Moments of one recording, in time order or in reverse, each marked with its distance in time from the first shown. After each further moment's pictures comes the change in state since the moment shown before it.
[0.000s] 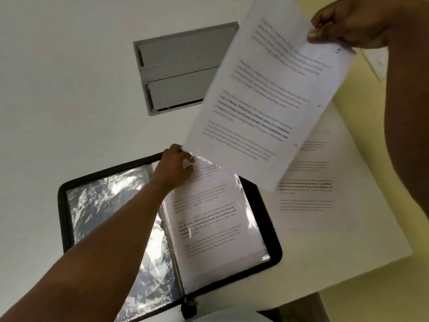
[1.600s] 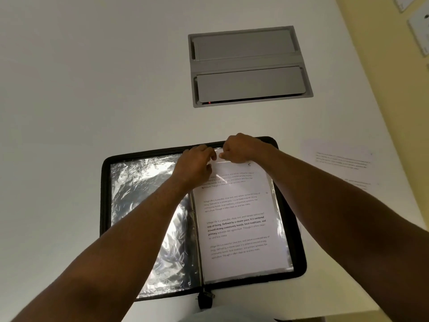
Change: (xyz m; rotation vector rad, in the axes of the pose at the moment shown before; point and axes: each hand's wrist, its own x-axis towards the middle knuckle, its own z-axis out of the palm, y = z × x) left_hand -0.037 -0.018 -0.027 0.205 0.110 0.106; right_hand 0.084 -0.047 0.324 -0.634 -0.373 -0.223
